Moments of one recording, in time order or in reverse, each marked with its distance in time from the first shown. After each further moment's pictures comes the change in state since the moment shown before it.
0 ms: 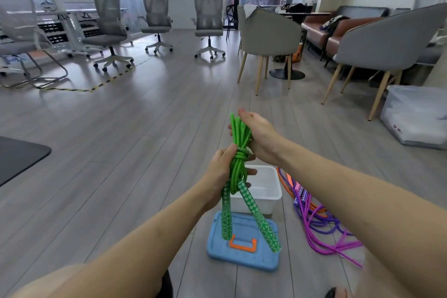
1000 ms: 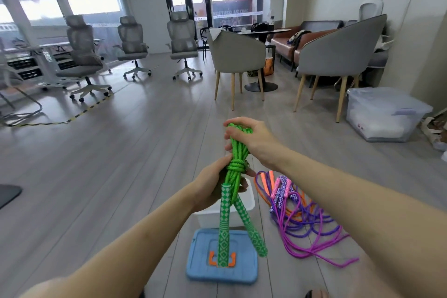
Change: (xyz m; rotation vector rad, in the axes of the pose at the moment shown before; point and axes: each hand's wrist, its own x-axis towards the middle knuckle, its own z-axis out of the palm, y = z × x) left_hand 0.005 0.022 0.090 0.089 -0.351 -0.102; right_hand -0.076 -0.057 -0.089 -0.263 0.011 -0.317
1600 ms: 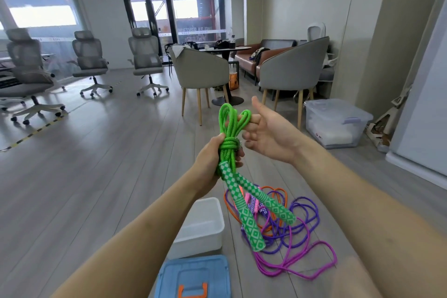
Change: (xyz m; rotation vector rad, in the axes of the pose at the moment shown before) left_hand 0.084 0.058 0.078 -0.062 0.056 0.192; right_hand -0.008 -0.057 -0.115 0.331 0.127 0.230
